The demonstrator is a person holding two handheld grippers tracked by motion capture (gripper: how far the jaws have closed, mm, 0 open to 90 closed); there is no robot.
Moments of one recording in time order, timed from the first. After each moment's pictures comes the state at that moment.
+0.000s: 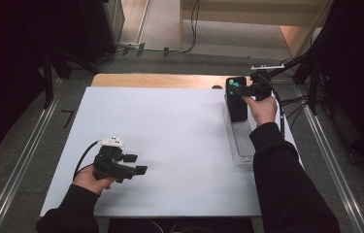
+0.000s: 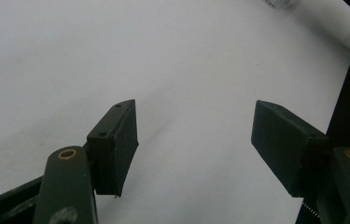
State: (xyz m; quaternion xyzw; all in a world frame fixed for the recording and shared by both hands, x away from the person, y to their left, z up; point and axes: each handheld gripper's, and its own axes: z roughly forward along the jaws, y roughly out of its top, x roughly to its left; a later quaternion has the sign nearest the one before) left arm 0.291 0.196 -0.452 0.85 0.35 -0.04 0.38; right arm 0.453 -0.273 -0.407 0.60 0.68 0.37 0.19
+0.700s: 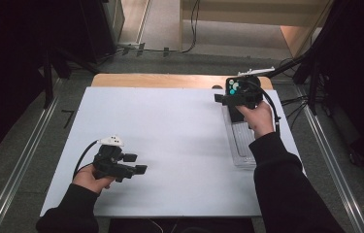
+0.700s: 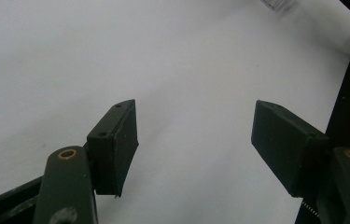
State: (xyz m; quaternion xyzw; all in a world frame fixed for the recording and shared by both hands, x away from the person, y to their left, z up) left arm 0.294 0.197 -0.451 0.85 0.35 -0.04 0.39; right arm 0.412 -0.230 -0.385 0.51 0.74 0.41 0.14
